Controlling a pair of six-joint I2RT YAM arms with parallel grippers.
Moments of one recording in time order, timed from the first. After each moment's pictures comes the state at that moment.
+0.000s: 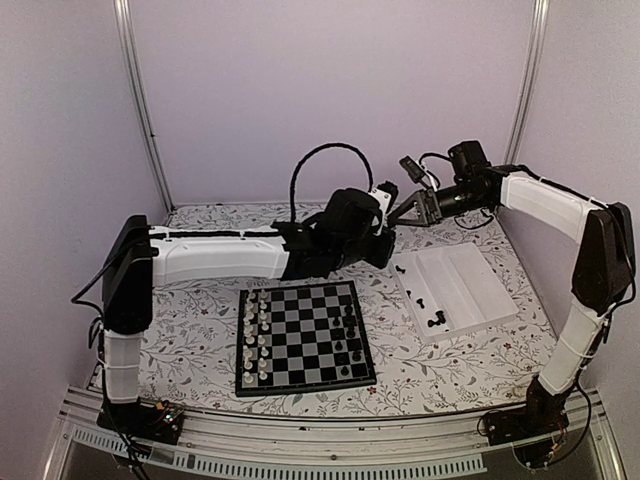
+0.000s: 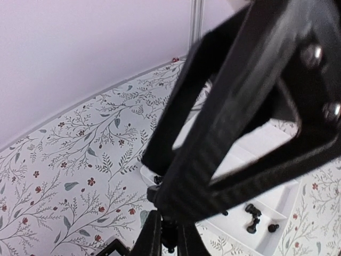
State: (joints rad) left arm -1.06 2.08 1.71 -0.03 -0.37 -0.18; right arm 0.34 1.77 1.52 -0.59 -1.02 0.00
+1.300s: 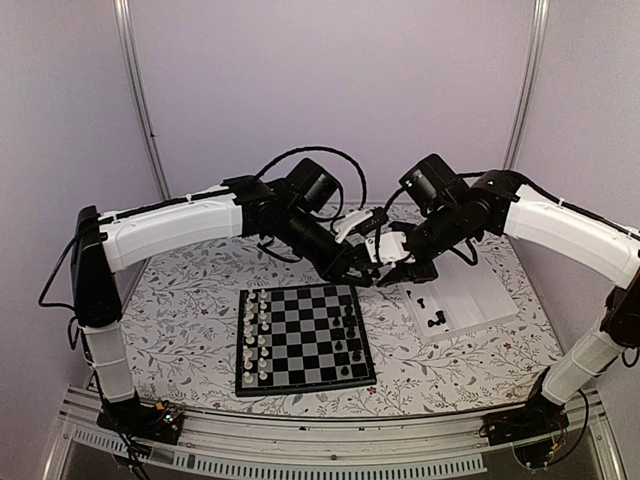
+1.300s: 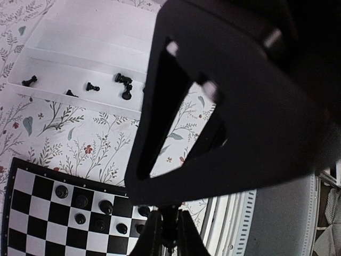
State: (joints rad) left arm -0.93 1.91 1.76 -0.70 0.54 -0.01; right arm 0.82 1.55 1.48 -0.91 -0.28 -1.07
